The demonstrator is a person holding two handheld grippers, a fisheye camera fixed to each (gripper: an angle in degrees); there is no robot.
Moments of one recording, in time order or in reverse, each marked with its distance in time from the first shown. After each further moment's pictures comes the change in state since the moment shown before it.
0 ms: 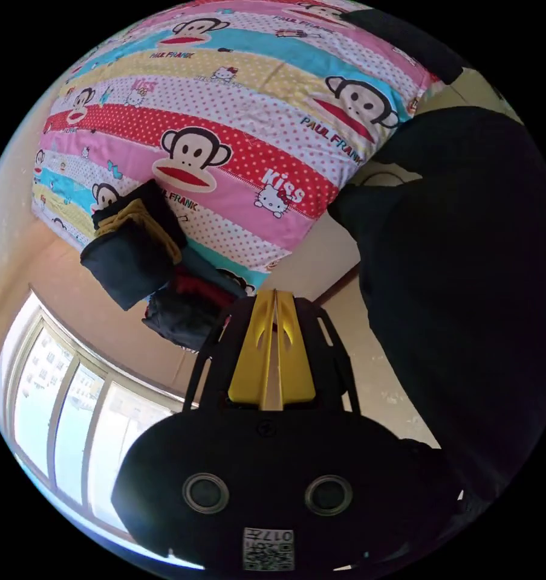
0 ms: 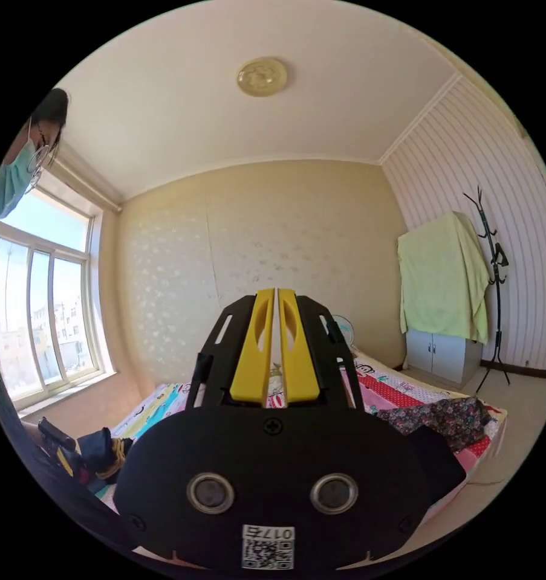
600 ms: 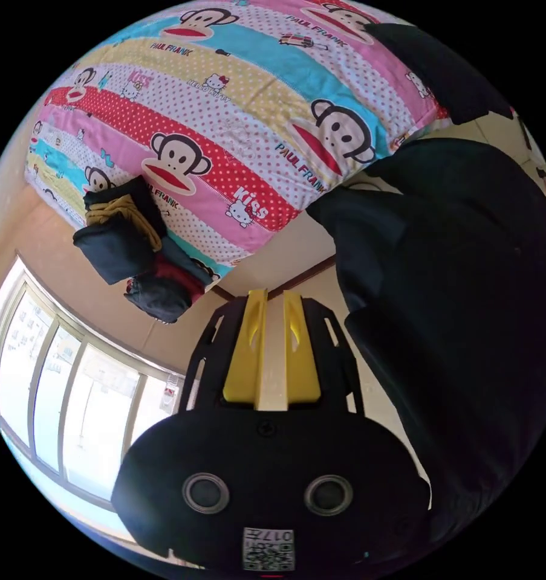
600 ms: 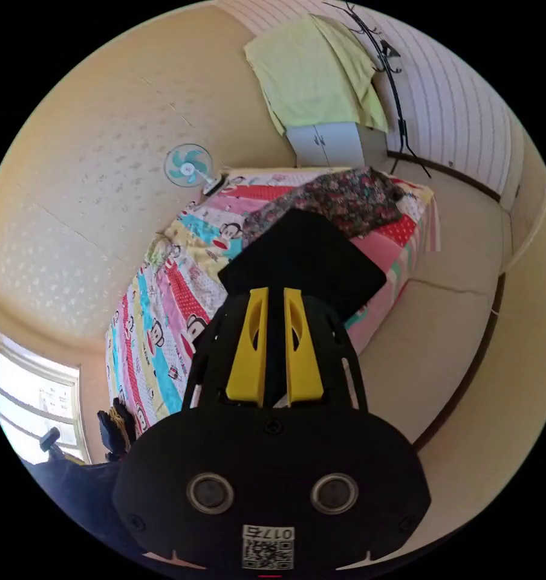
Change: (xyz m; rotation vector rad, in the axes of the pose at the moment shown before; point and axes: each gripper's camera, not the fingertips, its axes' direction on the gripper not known) left arm 0.044 -0.082 -0.099 -0.090 0.209 -0.182; right arm 0.374 0.269 0.099 -0.888 0.424 0.559
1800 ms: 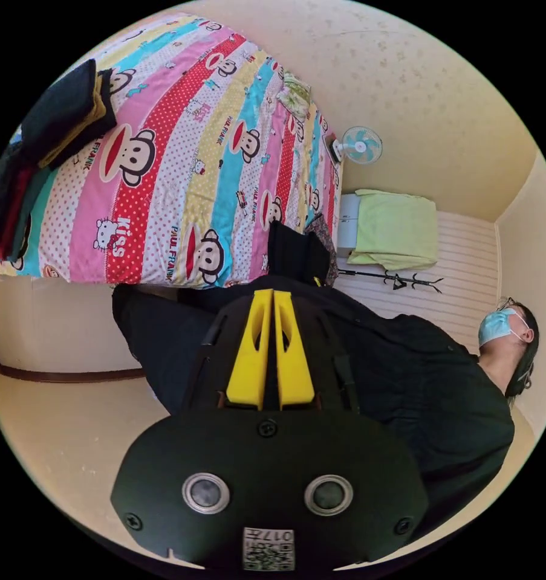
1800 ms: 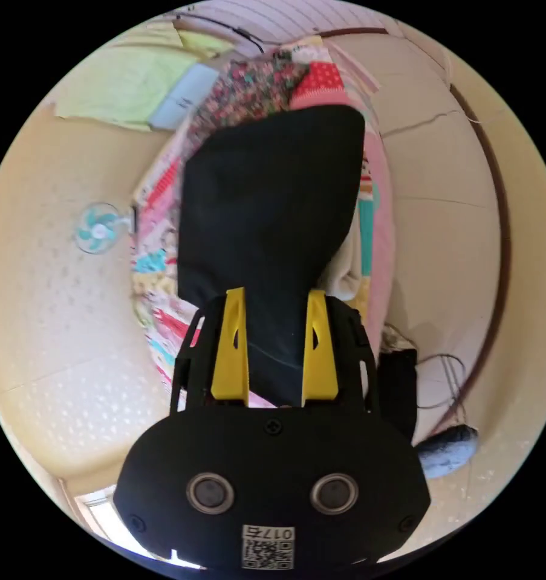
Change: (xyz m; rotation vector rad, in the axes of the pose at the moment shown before) left arm -0.053 0.245 0.087 0.937 1.227 -0.349; right arm -0.012 -0.121 0.192 -0.257 -0.088 0.622
